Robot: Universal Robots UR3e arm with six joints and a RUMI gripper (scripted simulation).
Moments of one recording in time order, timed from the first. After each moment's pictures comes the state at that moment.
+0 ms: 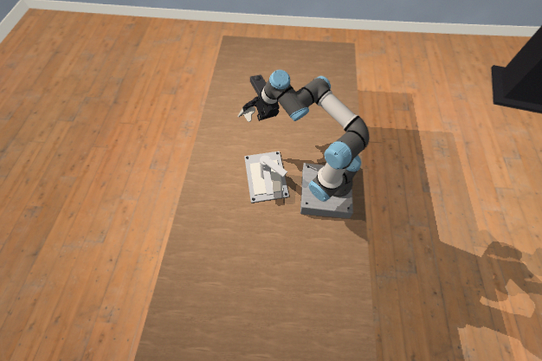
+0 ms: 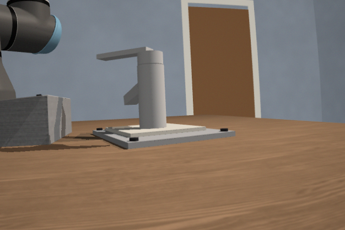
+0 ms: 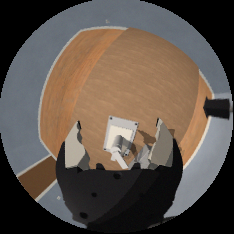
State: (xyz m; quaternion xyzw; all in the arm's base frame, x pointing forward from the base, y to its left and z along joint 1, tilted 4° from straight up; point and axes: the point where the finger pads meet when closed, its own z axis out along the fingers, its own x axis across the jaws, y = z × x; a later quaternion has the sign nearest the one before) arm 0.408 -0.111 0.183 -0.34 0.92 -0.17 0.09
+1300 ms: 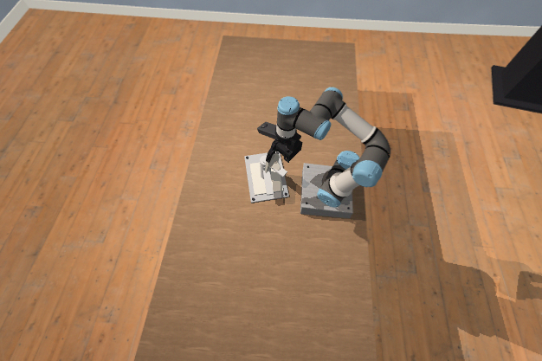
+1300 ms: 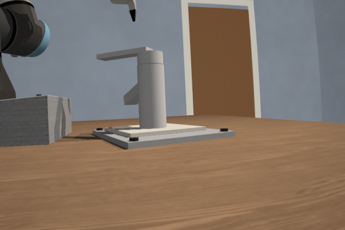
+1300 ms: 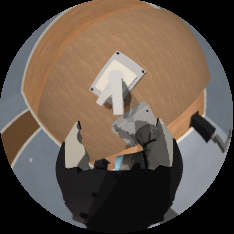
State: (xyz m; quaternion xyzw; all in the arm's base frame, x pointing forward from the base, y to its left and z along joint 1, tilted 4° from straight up) arm 0.255 0.058 0.154 -0.54 0.84 0.00 -0.02
